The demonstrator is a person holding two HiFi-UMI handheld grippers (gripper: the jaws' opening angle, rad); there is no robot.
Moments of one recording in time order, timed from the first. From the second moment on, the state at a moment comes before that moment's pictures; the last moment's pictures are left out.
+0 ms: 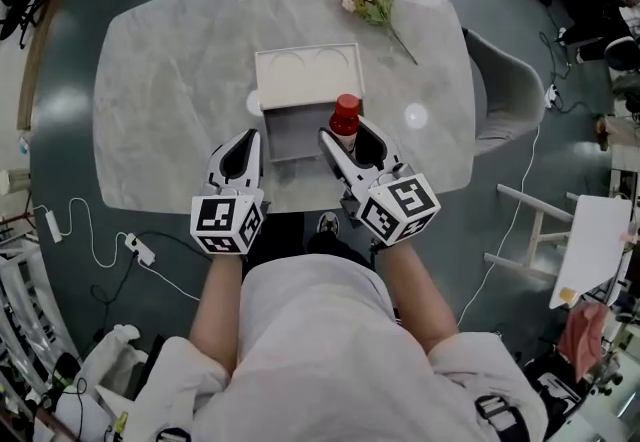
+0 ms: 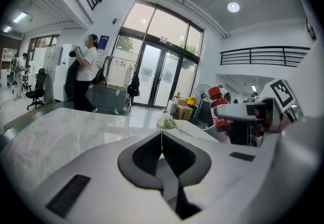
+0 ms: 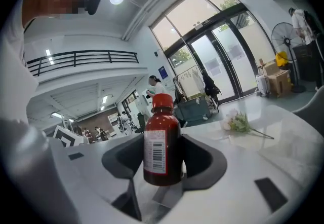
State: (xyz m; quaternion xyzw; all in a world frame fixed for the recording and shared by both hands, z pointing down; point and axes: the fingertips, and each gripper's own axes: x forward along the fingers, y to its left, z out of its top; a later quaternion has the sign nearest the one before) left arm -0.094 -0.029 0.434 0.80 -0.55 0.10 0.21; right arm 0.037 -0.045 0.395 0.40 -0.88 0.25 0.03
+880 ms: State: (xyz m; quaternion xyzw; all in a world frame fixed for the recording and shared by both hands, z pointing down) left arm -0.114 -0.036 0.553 0.77 -0.52 0.14 0.33; right arm 0.002 -0.055 0.531 0.39 -0.83 0.37 0.14
